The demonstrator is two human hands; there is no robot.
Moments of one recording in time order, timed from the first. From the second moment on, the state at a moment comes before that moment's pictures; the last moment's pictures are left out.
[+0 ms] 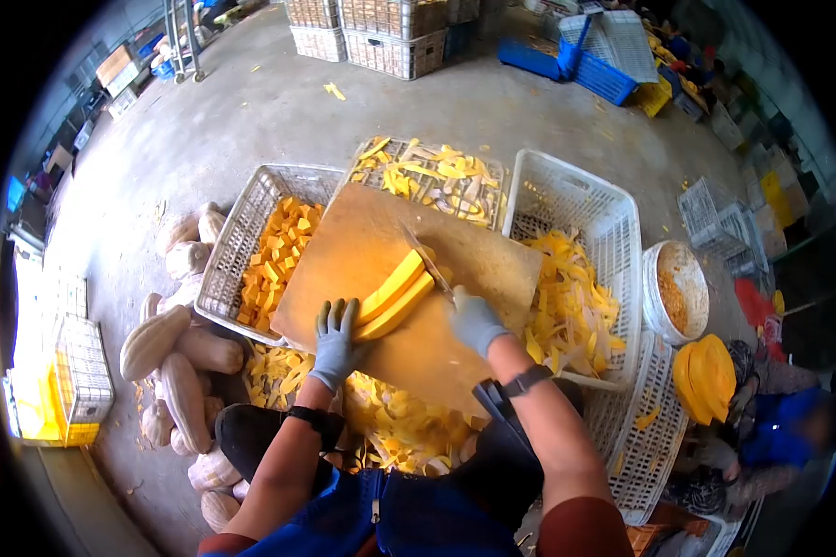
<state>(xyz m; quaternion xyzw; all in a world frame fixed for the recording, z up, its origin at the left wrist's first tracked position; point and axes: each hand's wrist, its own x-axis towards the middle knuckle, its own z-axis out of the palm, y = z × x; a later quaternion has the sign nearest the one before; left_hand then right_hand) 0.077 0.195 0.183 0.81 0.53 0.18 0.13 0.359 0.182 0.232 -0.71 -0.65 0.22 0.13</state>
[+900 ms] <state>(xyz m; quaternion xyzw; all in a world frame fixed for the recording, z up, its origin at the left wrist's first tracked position) 0.074 0.190 0.187 0.81 0.54 0.19 0.12 0.262 0.142 0.305 -0.73 -0.60 0.27 0.19</state>
